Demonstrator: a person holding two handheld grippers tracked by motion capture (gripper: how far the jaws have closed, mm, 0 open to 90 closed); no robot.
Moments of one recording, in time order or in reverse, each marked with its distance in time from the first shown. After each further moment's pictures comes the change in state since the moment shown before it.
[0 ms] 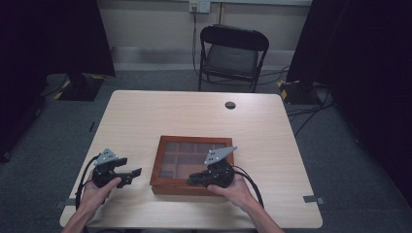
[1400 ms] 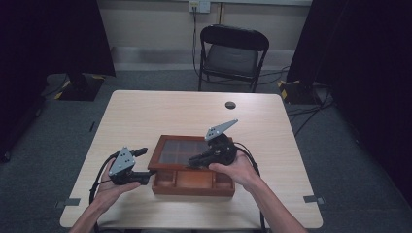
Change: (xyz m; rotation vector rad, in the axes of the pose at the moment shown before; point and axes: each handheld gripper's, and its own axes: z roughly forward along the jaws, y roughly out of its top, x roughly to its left) left arm -0.050 0.032 0.011 -0.245 -0.078 0.329; right arm -0.015 0.063 -0.032 0.052 0.048 0.038
